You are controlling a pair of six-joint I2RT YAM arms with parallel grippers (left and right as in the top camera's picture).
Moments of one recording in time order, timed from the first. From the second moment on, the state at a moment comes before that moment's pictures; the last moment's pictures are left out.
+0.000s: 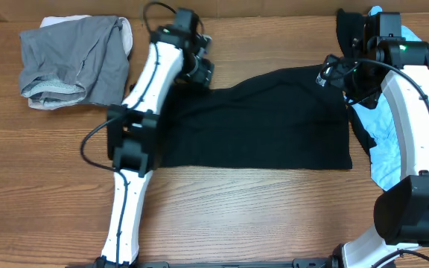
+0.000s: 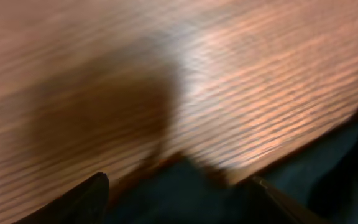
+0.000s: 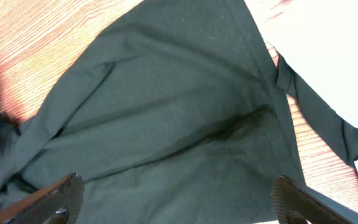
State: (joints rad) left arm -0.28 2.59 2.38 -1.08 0.15 0.06; right arm -0.05 1.81 1.72 -1.16 -0.12 0.38
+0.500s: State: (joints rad) left arm -0.29 2.62 2.38 -1.08 0.08 0.02; right arm -0.05 1.81 1.72 -1.17 -0.12 0.38
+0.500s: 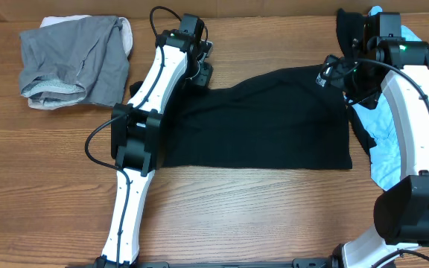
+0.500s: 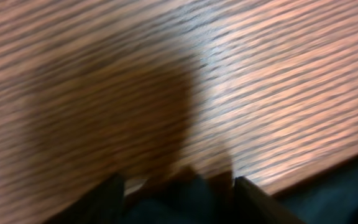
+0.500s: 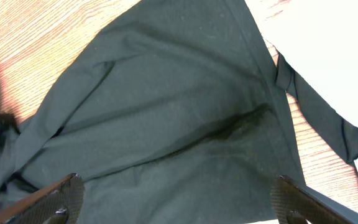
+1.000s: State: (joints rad) left arm -0.29 2.64 2.46 -1.11 -0.02 -0.06; right arm -0.05 1.81 1.72 -1.09 -0.11 0.38
